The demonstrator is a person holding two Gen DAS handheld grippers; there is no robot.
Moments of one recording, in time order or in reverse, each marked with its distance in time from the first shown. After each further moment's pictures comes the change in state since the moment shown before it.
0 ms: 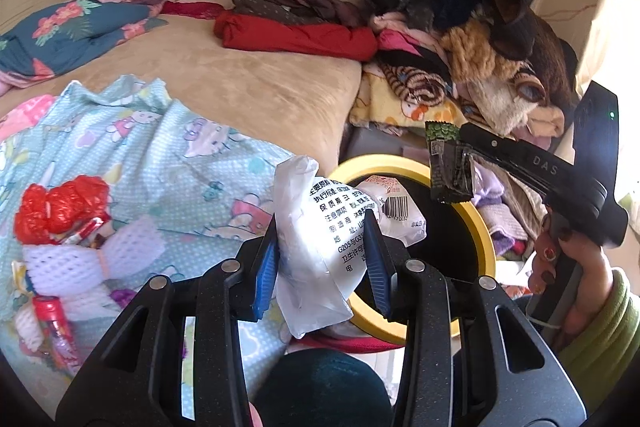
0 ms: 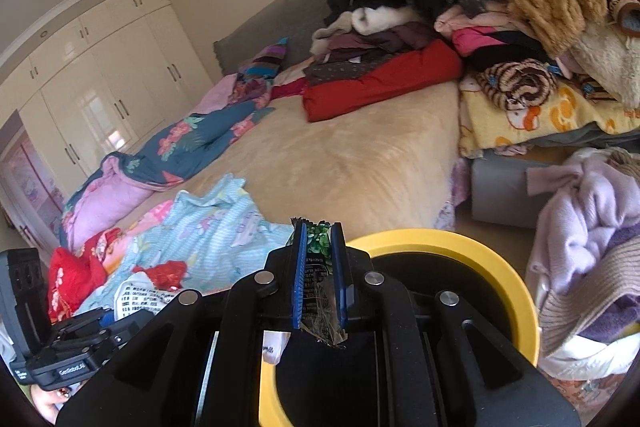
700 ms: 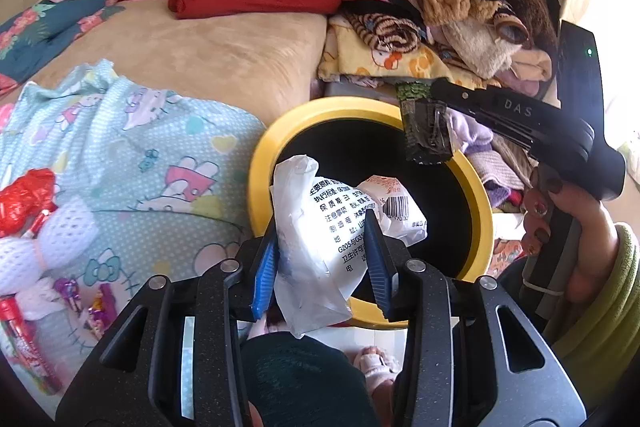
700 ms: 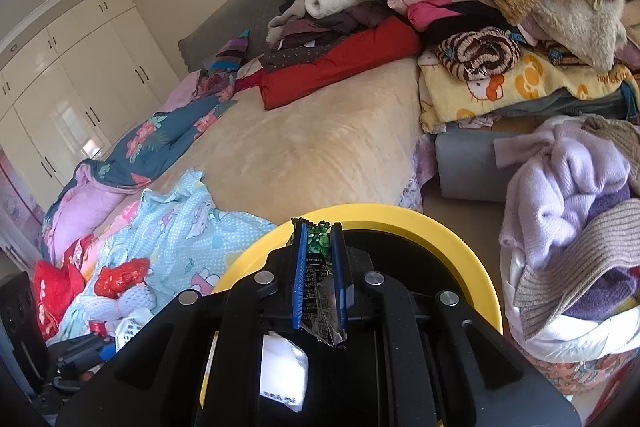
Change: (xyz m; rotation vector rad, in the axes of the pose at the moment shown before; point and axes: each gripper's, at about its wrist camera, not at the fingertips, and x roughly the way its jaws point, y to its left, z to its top) left arm 0.048 -0.039 -0.023 0.112 0.135 -0.049; right arm 0.011 -0.050 -0.018 0.082 0.040 -0.081
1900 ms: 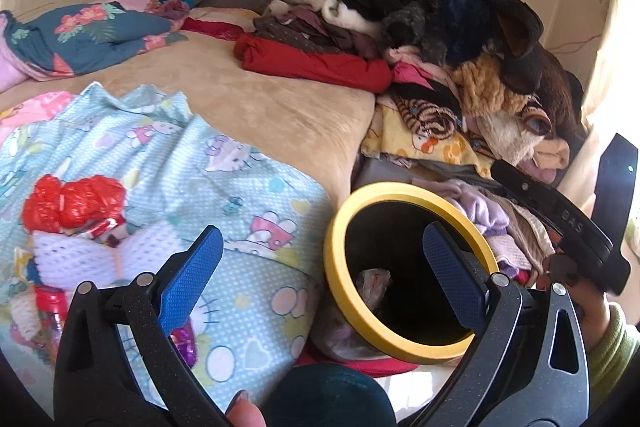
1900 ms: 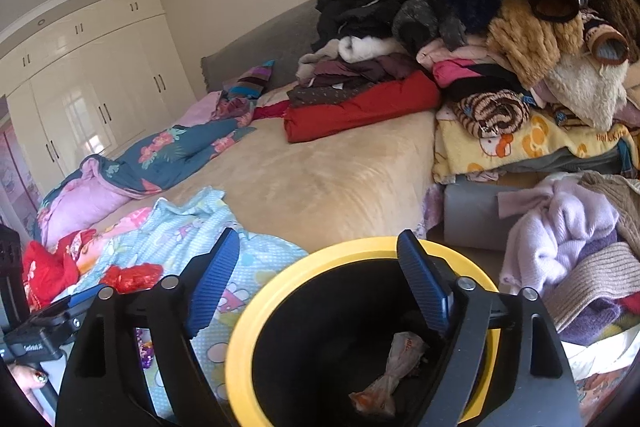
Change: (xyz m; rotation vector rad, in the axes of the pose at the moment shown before) left arm -0.070 0.061 0.001 -0.183 -0.265 0.082; right arm -0.040 0.062 -0.011 -0.142 -0.156 -0.006
